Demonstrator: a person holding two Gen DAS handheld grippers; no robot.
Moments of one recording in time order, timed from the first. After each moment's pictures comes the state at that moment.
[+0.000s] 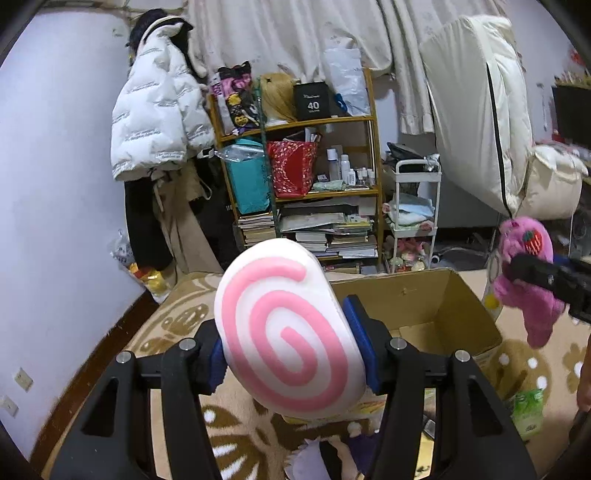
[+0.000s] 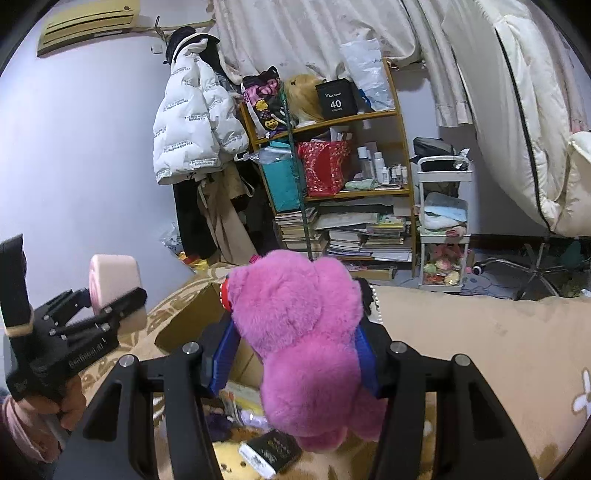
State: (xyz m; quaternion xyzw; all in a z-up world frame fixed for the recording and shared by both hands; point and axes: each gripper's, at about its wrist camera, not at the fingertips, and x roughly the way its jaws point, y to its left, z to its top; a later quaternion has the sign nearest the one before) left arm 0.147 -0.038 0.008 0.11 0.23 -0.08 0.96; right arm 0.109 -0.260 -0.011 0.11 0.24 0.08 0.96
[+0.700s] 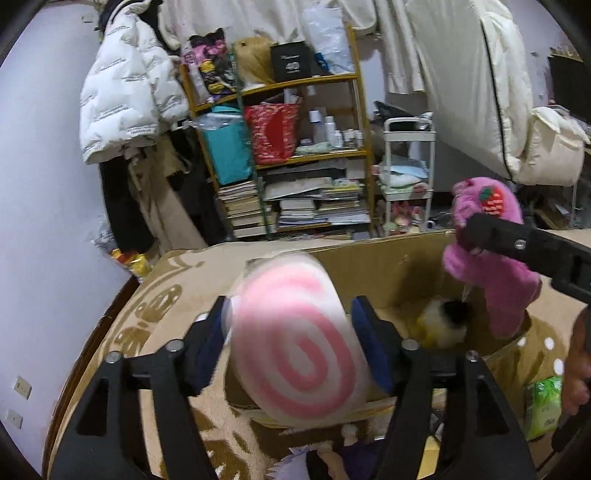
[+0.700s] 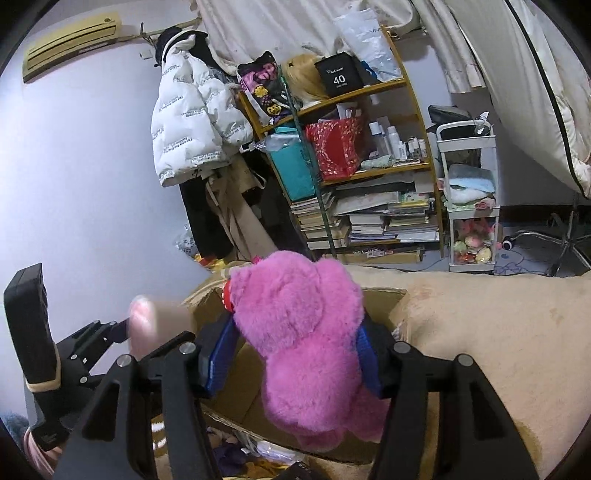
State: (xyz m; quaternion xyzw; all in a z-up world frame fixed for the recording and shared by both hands) left arm 0.188 -0.064 -0.038 0.12 0.29 -0.09 0.94; right arm 0.164 -0.254 -0.049 0.16 0.26 0.12 0.94
